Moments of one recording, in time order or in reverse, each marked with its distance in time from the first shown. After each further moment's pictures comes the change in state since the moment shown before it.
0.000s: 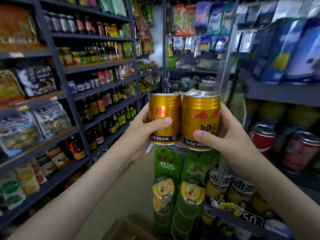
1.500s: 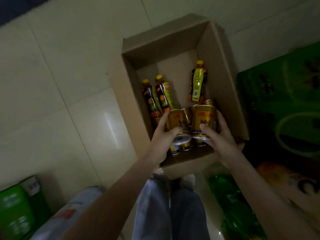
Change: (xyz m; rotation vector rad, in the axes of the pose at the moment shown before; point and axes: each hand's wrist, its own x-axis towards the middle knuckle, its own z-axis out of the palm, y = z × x) left_hand -0.331 -0.748 -0.189 -0.506 1.187 -0.969; right_hand -0.295 0.774 0.224 -0.039 -0.494 1.387
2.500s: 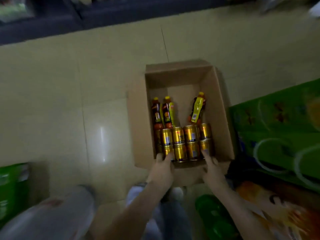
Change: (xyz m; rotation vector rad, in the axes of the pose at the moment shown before) left_hand -0.089 -0.066 0.001 1.094 0.221 0.176; right_hand -0.076 0.034 -0.018 -1.058 -0.036 -0.184
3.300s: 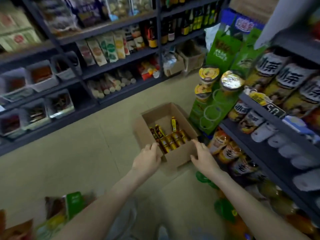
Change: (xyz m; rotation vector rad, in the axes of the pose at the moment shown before) left_hand -0.514 -0.031 -0.149 0.448 0.299 0.475; right_hand -0.531 -0.084 -0.005 0.120 0.429 -0.220
